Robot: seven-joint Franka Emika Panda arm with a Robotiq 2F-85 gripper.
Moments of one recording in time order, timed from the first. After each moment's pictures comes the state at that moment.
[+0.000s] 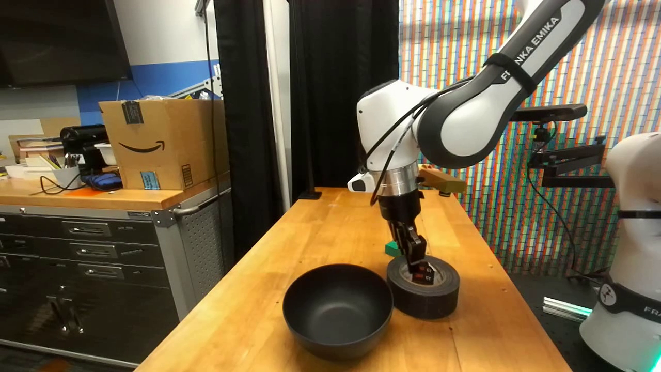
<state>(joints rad) 0.05 -0.10 0.02 -2.52 -0.13 2.23 -0.28</state>
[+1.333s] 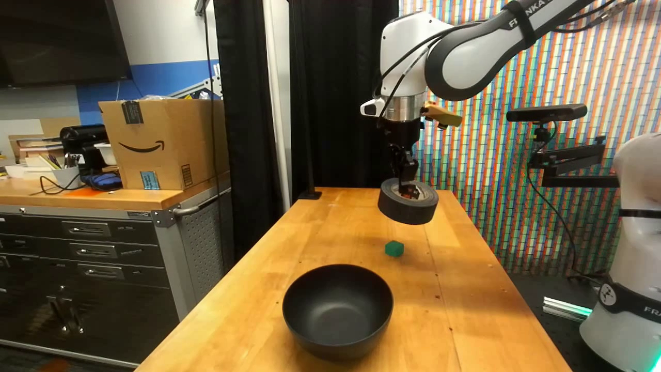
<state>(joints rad) -0.08 -0.33 -0.12 -2.45 -0.35 2.15 -0.38</state>
